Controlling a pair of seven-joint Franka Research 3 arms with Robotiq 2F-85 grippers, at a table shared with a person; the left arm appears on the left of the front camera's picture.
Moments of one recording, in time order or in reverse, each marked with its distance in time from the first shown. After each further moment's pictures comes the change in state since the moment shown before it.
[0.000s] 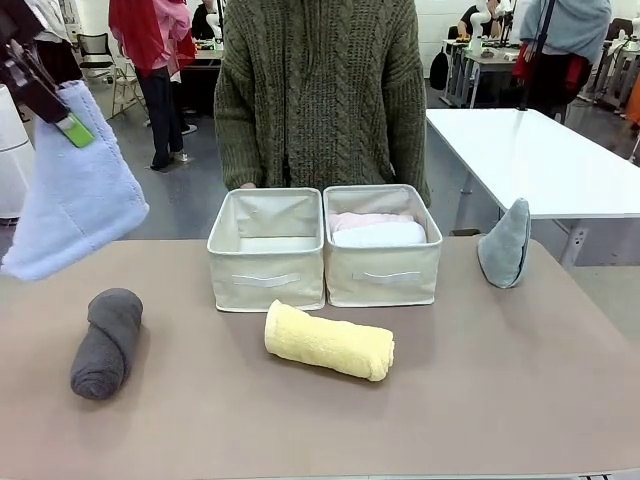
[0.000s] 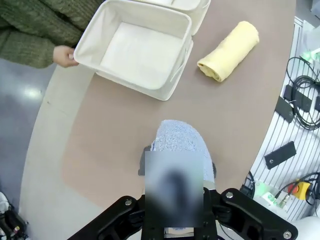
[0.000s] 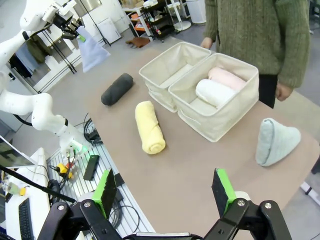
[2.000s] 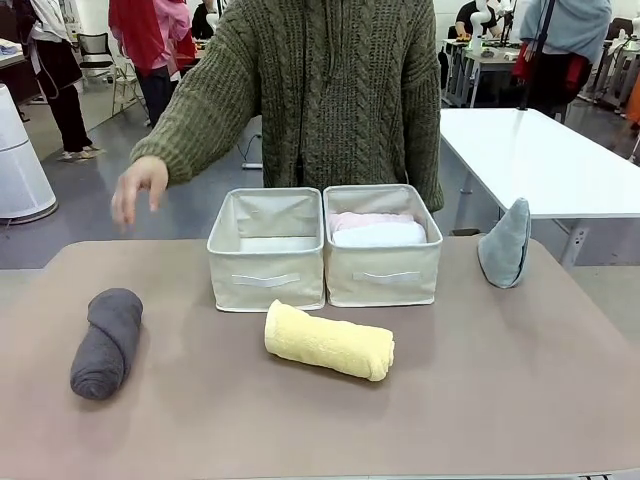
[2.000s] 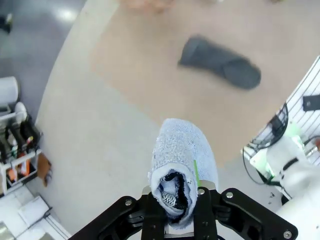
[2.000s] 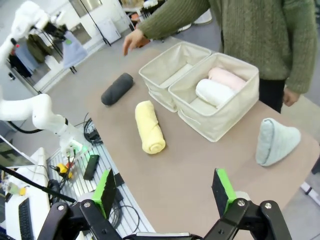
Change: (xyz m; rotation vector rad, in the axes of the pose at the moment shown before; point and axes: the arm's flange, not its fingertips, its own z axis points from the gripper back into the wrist) left arm -0.145 -0.002 0.071 0.267 0.311 0.194; right arm 0.000 0.000 0.000 0.001 0.001 0.000
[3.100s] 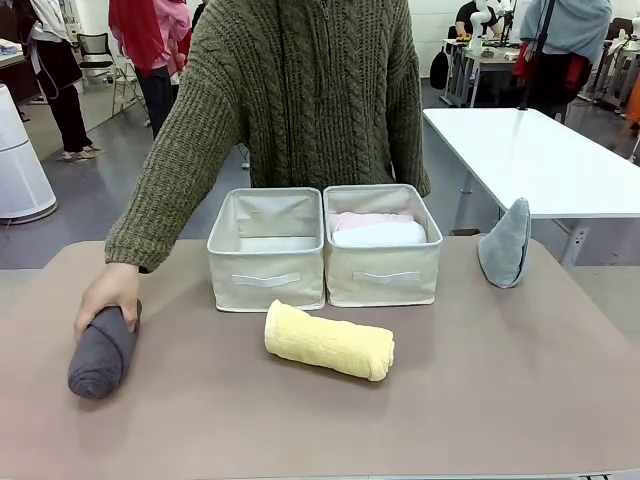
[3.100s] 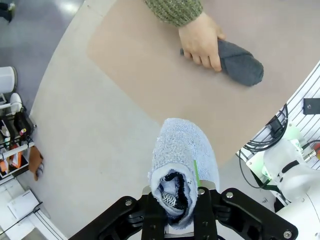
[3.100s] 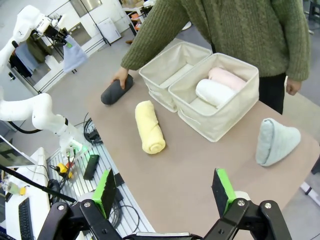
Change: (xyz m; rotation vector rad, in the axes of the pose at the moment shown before) left arm -0.007 0.001 -0.021 -0.021 -0.004 0.050; right arm 0.000 0.000 0.000 0.000 0.000 0.001
